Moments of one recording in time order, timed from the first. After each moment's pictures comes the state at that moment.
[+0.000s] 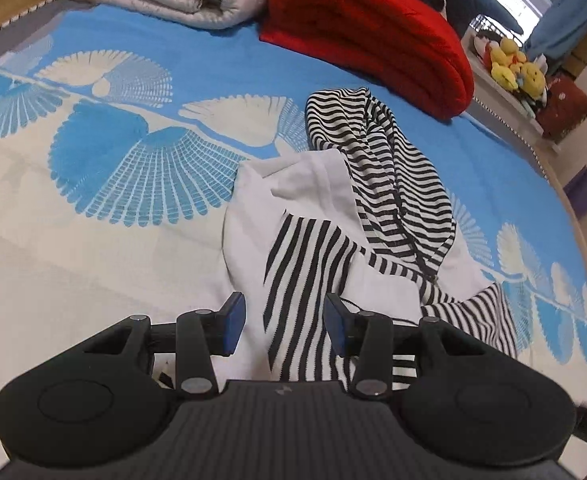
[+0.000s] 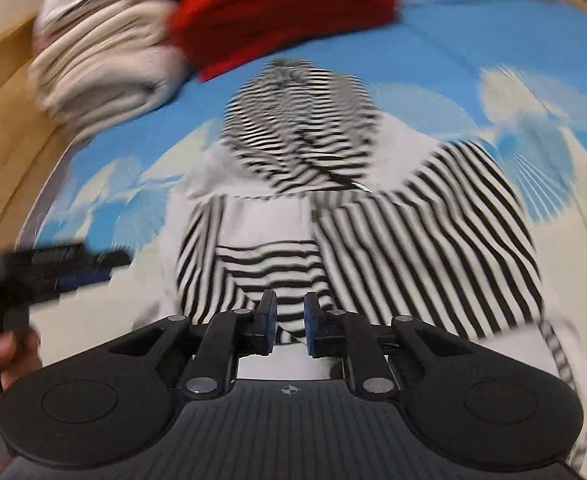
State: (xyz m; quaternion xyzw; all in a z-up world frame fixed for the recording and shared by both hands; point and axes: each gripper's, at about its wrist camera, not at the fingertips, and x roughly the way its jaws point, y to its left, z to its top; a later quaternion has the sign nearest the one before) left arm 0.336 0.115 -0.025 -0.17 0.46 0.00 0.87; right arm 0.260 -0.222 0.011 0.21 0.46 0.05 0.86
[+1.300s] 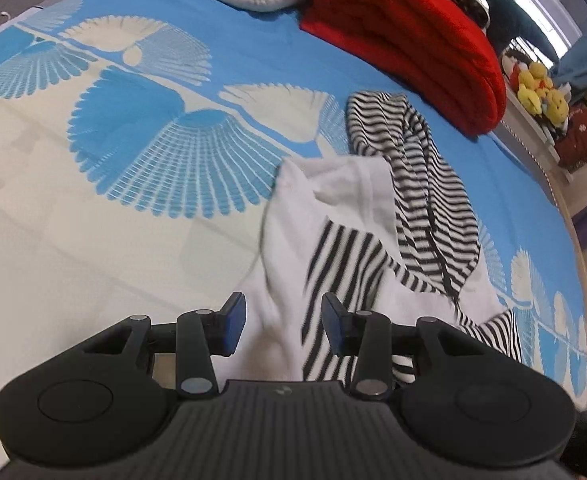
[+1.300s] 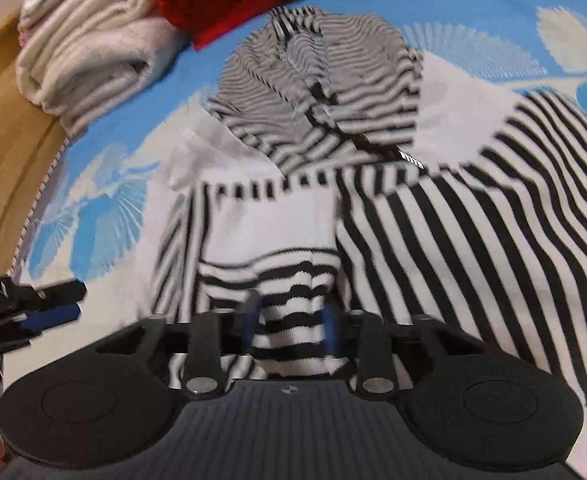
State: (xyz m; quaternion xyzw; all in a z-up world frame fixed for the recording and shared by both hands) left arm 0.352 0.159 -0.046 -0.22 0.48 0.02 0.85; right arm 0.345 -0.174 -0.066 0.22 0.46 0.11 0.85
